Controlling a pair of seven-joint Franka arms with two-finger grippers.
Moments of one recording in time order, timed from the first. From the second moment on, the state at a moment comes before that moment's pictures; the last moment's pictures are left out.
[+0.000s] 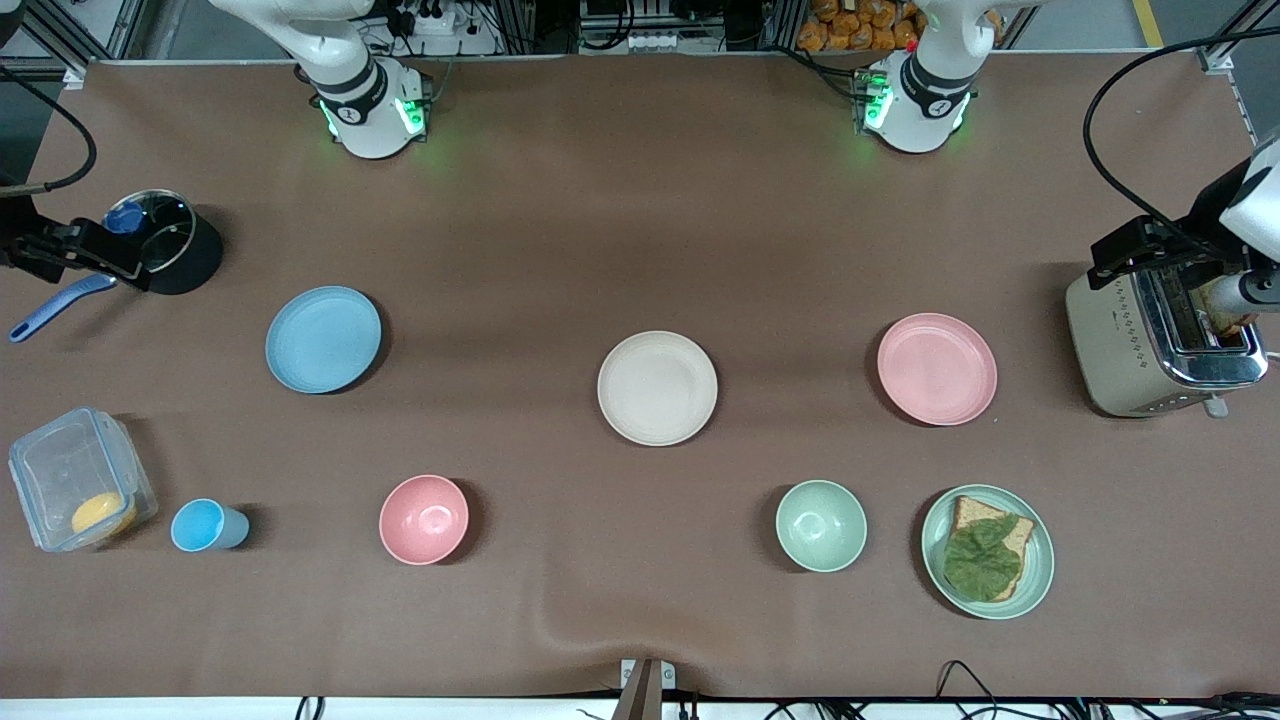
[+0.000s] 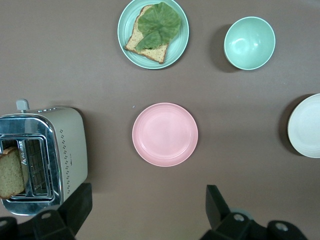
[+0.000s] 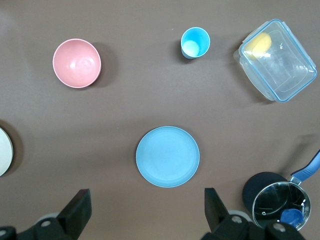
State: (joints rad) left arm 0.08 0.08 -0.15 -1.46 0.01 1.53 -0.06; right arm -0.06 0.05 0.04 -1.47 0.00 1.52 0.09
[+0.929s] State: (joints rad) left arm 0.14 0.10 -0.14 -1.60 0.04 1.59 -0.06; right arm -0.06 0.05 0.04 -1.47 0.00 1.52 0.09
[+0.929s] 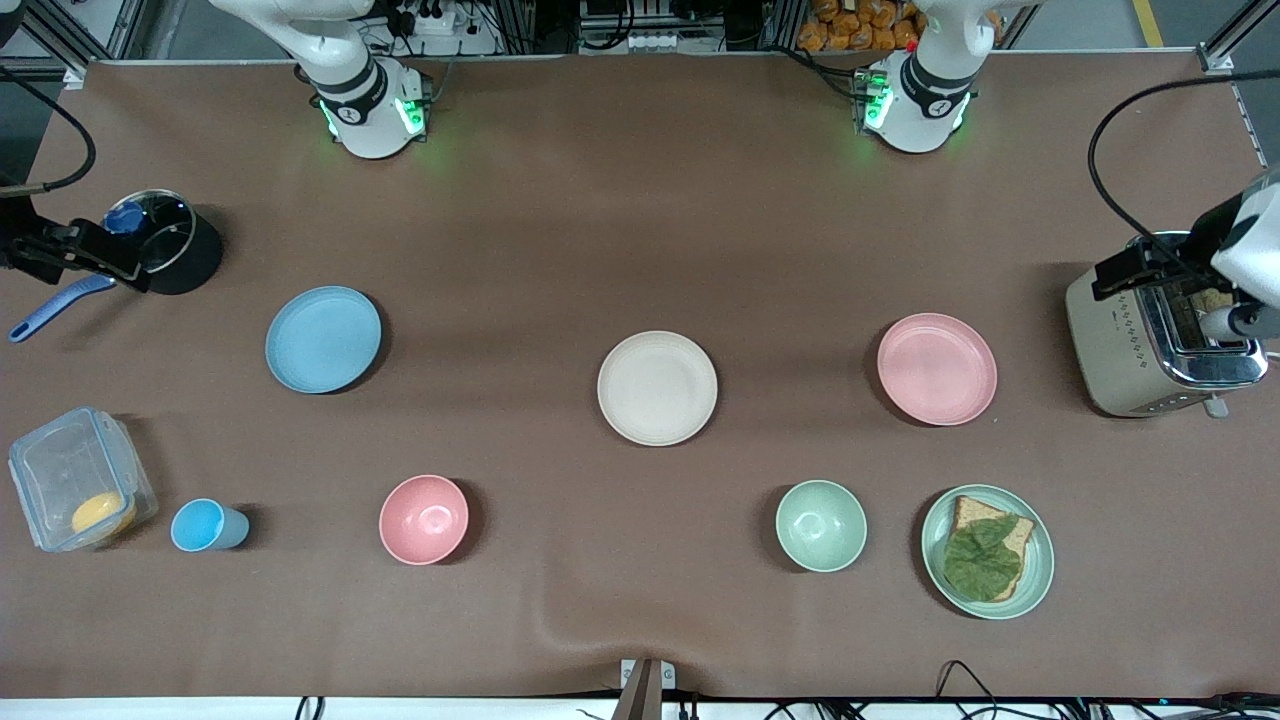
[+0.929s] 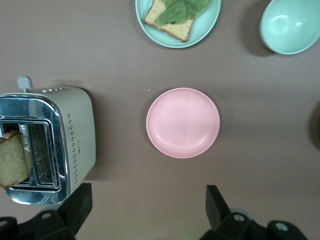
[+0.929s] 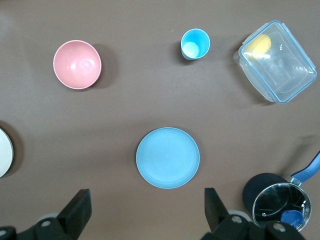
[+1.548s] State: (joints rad) left arm 0.18 0.11 -0.14 -2.02 0.04 2.01 -0.06; right arm -0.06 0.05 0.04 -1.47 0.00 1.52 0.09
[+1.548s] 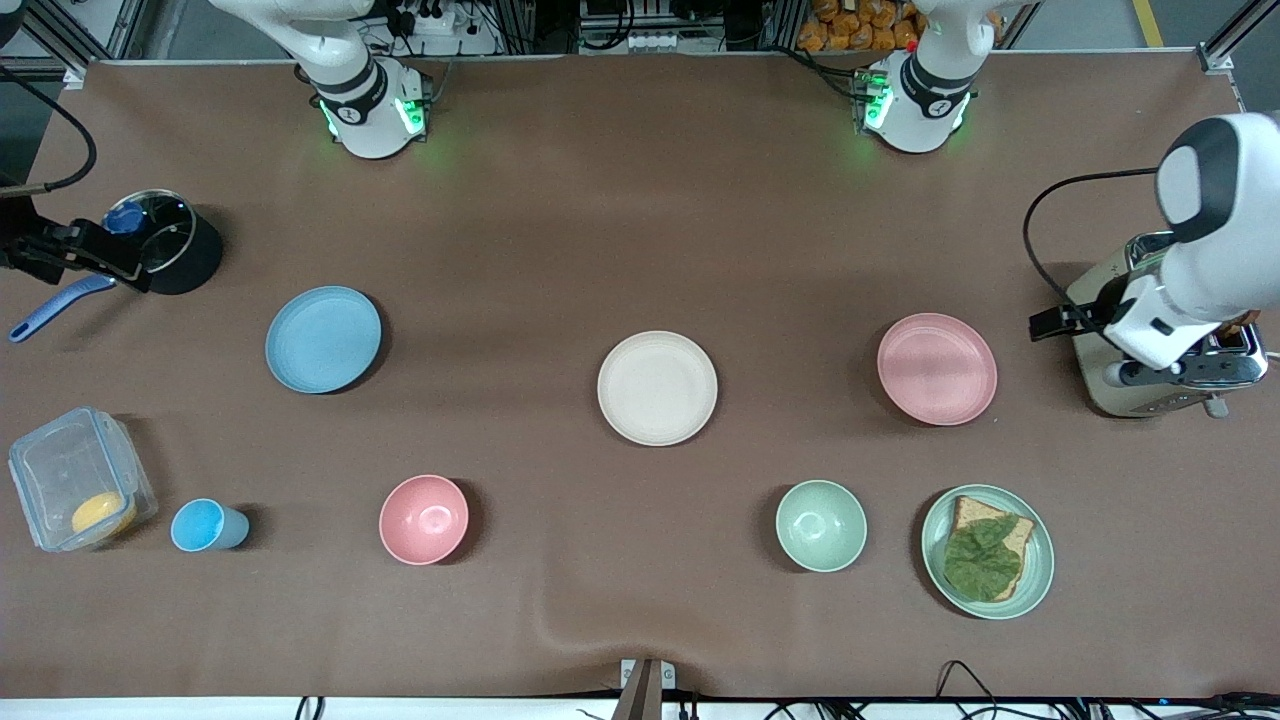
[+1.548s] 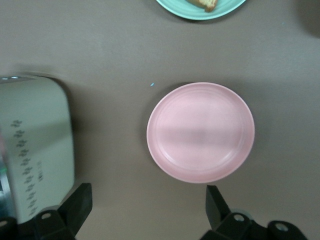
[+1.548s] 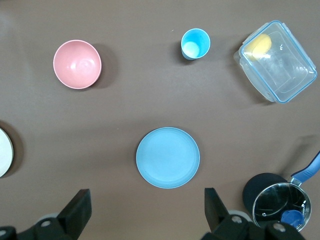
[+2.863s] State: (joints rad) left arm 0.28 0.37 -0.14 -2.24 0.04 2.46 -0.02; right arm -0.06 0.05 0.04 -1.47 0.00 1.52 0.09
